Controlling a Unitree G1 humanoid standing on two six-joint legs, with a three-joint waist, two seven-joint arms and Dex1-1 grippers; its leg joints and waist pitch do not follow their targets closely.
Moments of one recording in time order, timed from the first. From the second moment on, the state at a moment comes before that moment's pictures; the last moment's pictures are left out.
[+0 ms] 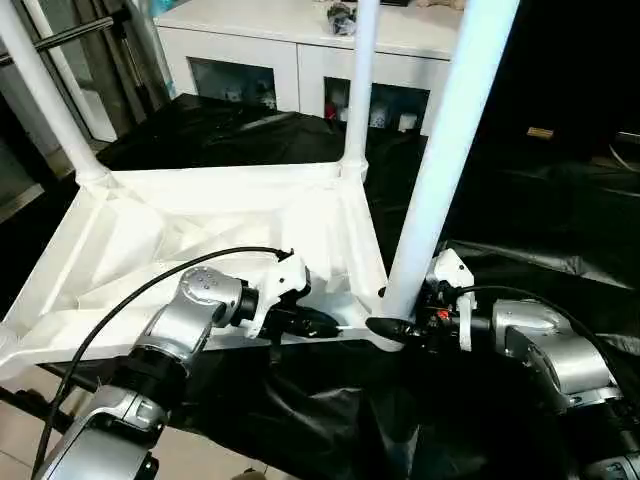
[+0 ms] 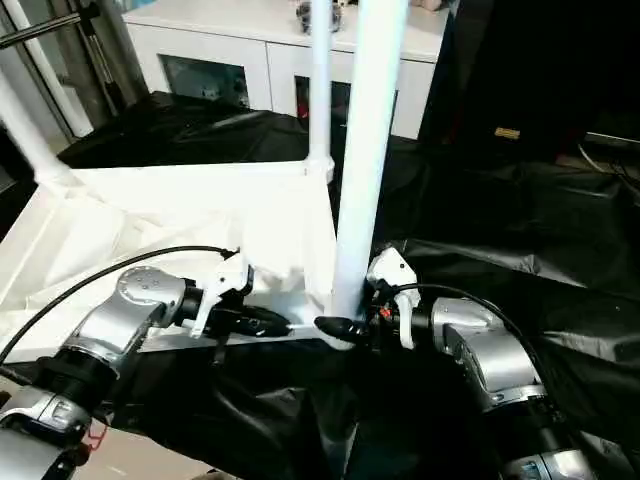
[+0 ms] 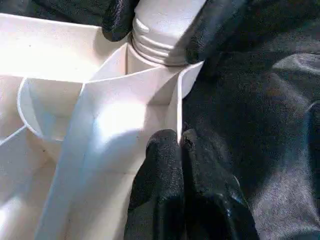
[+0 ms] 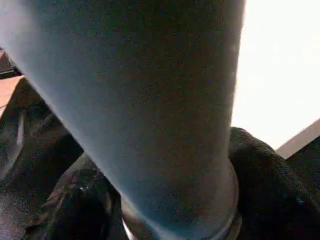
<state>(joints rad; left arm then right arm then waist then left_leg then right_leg) -0.54 0.32 -0.29 0.55 -0.05 0.11 -1.31 -0.31 -0.42 0.16 0.24 0.25 0.36 1.08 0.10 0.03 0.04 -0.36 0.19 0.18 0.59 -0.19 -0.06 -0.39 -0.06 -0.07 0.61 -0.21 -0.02</state>
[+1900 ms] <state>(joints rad) -0.60 0.31 -0.31 0.62 -0.04 0.08 -1.34 -0.31 -0.41 0.13 0.26 0.27 0.37 1.10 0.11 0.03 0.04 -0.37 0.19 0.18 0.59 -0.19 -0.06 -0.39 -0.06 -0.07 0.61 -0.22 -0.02</state>
